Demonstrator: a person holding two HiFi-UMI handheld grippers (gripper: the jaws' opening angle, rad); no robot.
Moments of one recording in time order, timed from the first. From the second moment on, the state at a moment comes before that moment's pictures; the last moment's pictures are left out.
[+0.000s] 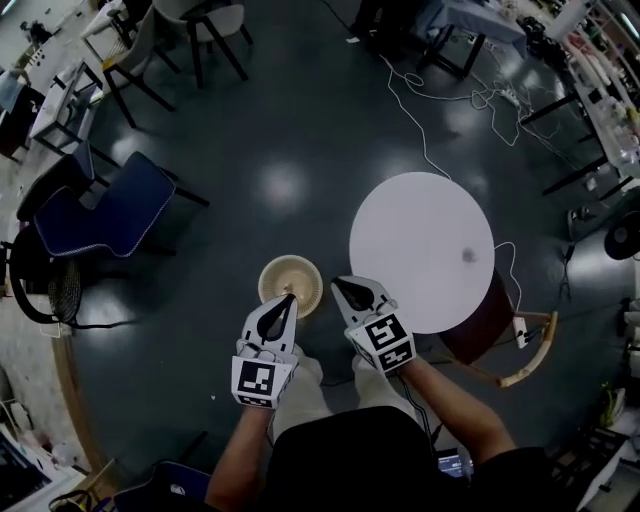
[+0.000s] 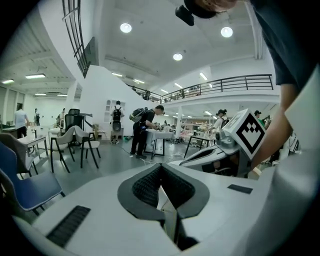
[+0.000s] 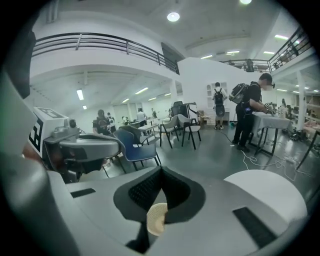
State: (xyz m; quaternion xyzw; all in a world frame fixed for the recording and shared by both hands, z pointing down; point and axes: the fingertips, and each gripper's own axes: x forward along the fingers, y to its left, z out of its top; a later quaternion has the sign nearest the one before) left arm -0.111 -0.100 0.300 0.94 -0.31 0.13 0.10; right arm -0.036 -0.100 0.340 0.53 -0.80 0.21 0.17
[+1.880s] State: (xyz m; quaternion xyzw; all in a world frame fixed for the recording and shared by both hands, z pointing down) left arm 0.370 0.081 0.404 0.98 0.00 0.18 0.11; right arm 0.431 0.154 0.456 0.76 -0.57 0.30 0.11
